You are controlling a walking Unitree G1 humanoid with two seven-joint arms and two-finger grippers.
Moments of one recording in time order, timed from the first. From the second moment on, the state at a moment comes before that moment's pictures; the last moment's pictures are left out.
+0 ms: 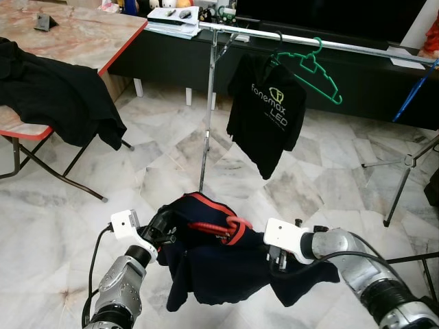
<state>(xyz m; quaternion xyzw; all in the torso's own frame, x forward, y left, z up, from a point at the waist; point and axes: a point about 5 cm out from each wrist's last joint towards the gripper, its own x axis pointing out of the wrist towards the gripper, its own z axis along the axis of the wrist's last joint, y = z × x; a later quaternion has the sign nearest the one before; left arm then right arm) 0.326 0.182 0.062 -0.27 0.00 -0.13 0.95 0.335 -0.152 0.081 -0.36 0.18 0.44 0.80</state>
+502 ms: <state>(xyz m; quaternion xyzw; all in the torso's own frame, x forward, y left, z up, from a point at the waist) 0.329 0.162 0.077 -0.28 -0.01 -0.22 0.93 0.331 -0.129 0.066 -0.22 0.21 0.46 0.84</state>
